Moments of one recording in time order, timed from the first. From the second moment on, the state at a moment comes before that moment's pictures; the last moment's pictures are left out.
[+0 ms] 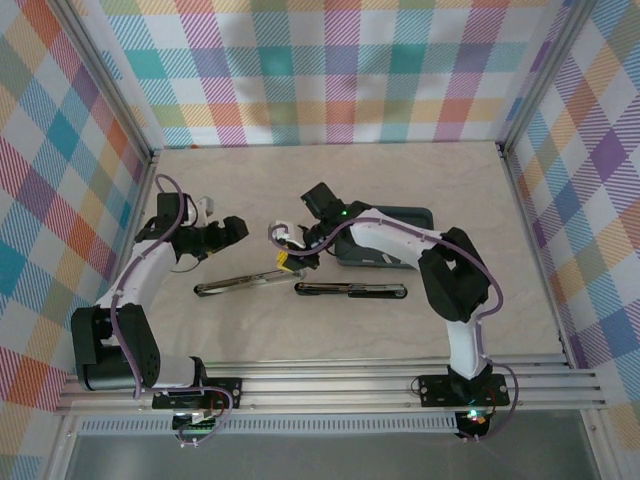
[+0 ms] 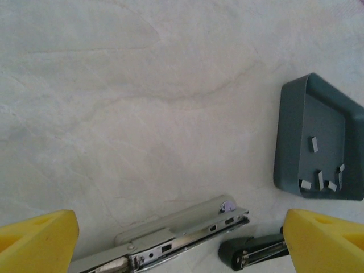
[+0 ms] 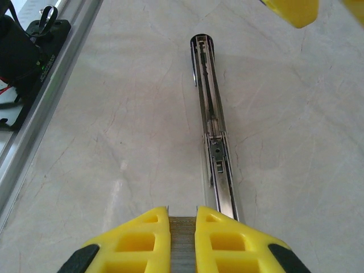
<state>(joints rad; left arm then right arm) 0.07 1.36 0.93 -0.54 0.51 -0.33 0.77 2.00 1.54 -0.52 -0.76 -0.69</state>
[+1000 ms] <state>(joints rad) 0.09 1.44 0.93 -0.55 0.54 -0.28 0.80 2.17 1.61 -0.47 -0.72 -0.72</state>
